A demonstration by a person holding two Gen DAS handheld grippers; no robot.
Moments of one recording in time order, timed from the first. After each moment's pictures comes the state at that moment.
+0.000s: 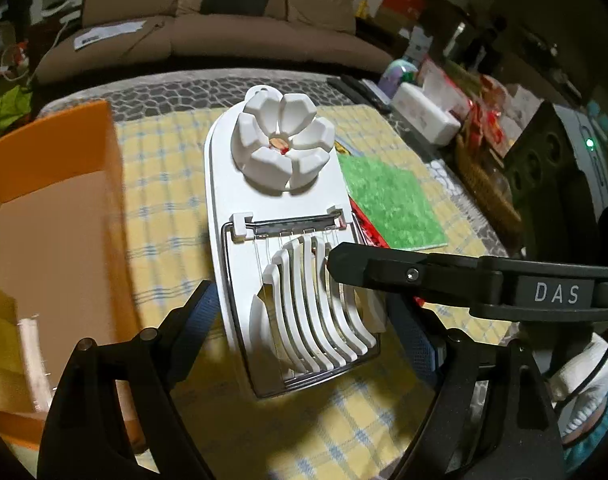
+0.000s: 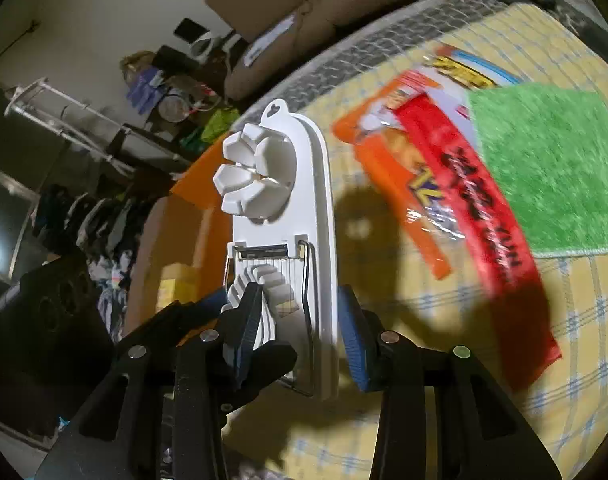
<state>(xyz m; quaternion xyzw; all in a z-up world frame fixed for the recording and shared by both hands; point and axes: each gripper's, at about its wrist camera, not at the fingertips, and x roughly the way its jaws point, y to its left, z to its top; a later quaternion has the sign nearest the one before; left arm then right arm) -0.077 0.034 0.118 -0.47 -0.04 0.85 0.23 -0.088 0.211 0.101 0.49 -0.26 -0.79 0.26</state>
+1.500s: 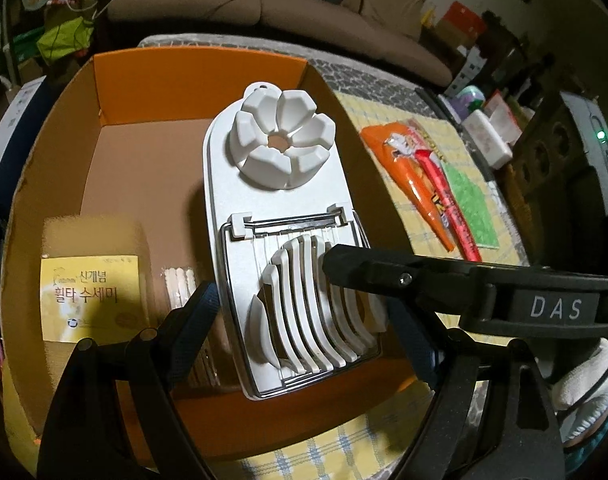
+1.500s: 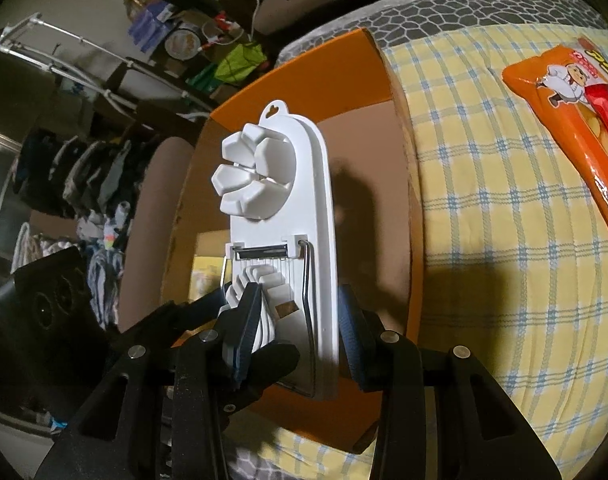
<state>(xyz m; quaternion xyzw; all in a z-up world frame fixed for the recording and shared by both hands) -0.092 -0.146 0.088 -0.52 -0.10 0.83 0.18 -0.123 0.010 0.092 0.57 -0.19 -0.75 0.27</state>
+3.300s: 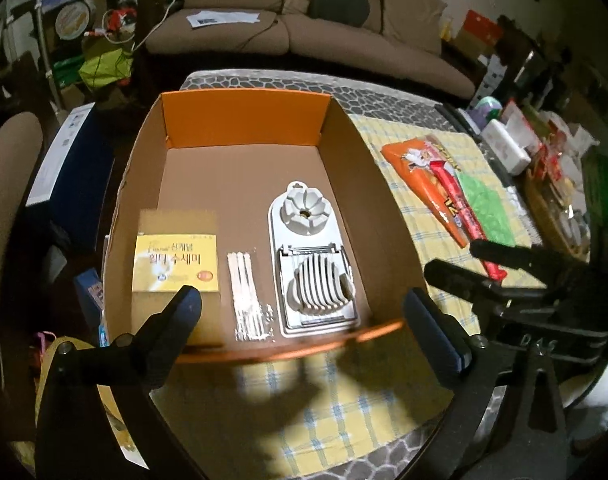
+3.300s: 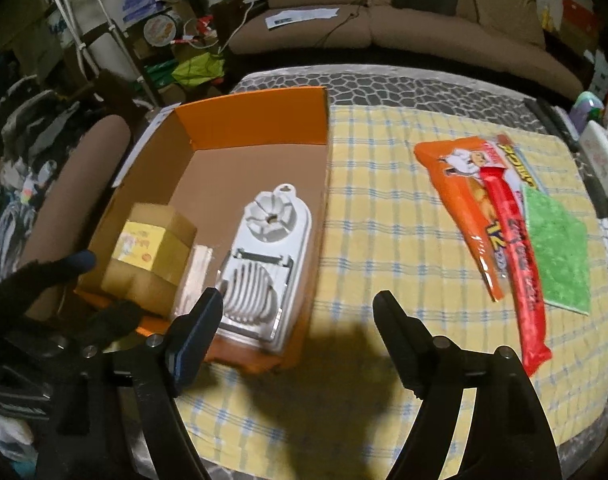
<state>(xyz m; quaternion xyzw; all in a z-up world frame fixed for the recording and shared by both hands) -0.030 -0.163 0.141 -0.49 -0.07 0.86 0.11 -0.055 0.021 0.137 0.50 0.01 -0.85 0.15</state>
